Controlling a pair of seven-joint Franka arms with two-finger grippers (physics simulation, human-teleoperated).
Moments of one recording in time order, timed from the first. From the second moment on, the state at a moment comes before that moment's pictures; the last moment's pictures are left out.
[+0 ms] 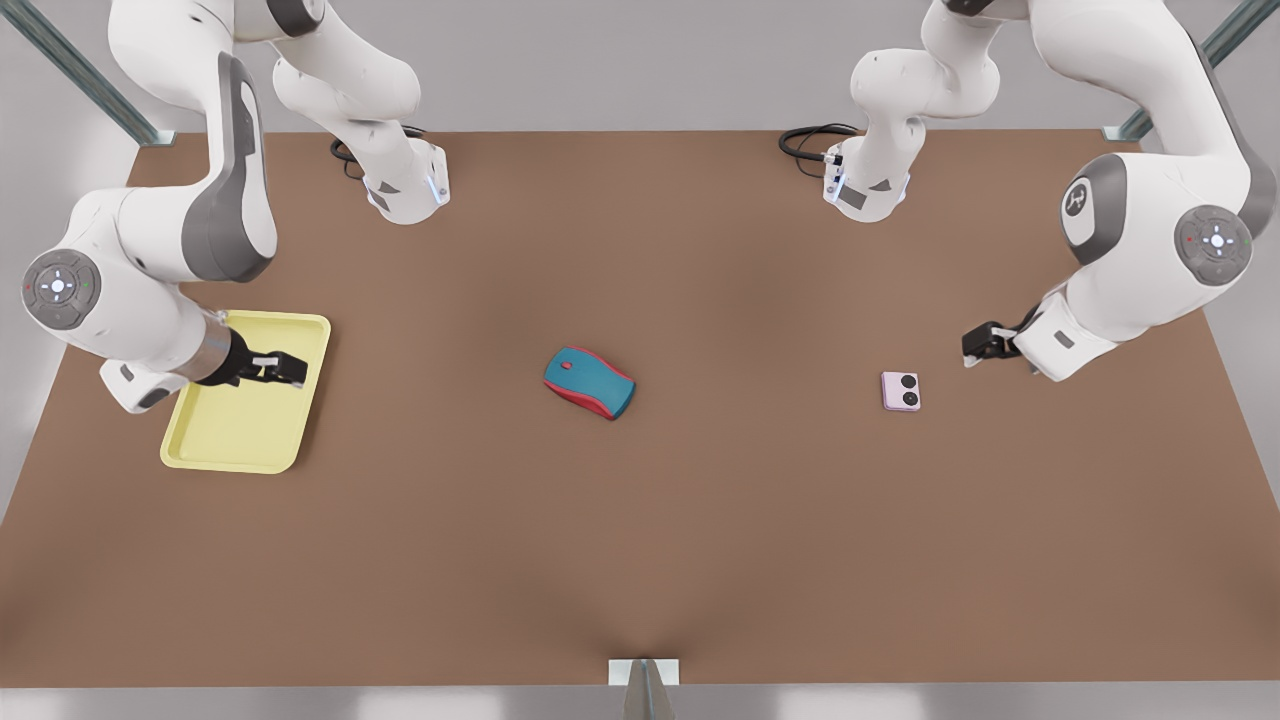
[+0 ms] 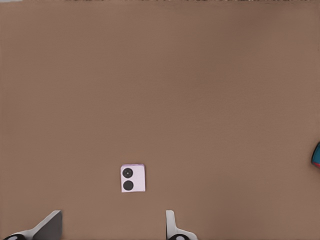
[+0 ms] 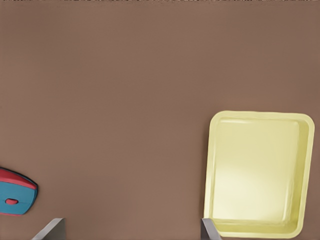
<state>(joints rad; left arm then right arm) -0.11 0.12 0.07 -1.56 -0.04 1.63 0.07 -0.07 0.20 0.12 -1.50 -0.02 1.60 0.08</state>
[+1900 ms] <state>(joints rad) -0.06 0.44 0.07 -2.23 -0.04 2.46 0.12 -0.08 0.19 0.12 -1.52 -0.01 1.70 0.11</state>
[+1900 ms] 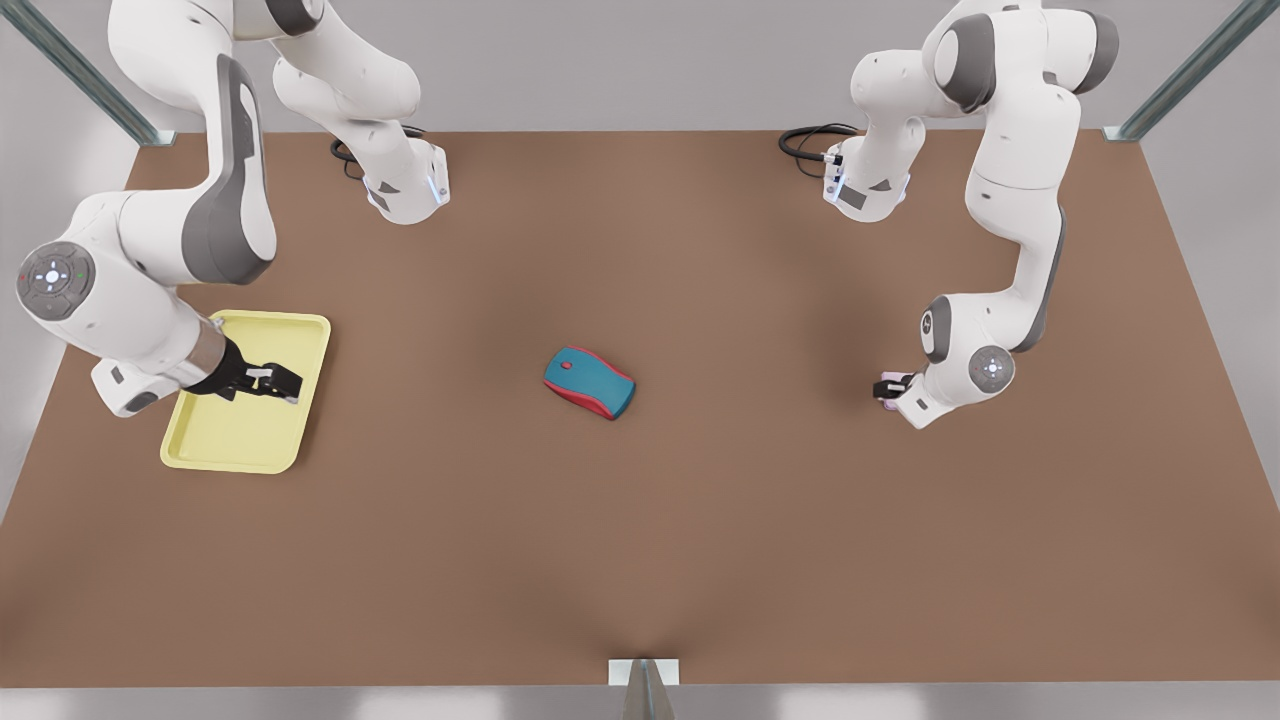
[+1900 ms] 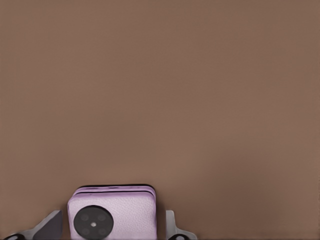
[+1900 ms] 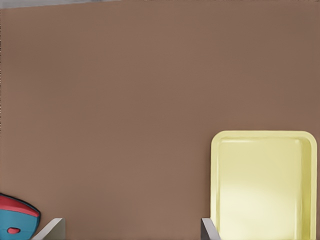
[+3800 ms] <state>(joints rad) -0.65 1.09 0.05 -0.95 -0.15 2.00 -0.64 -0.11 0.22 0.19 -1.51 -0.02 1.71 0.10</state>
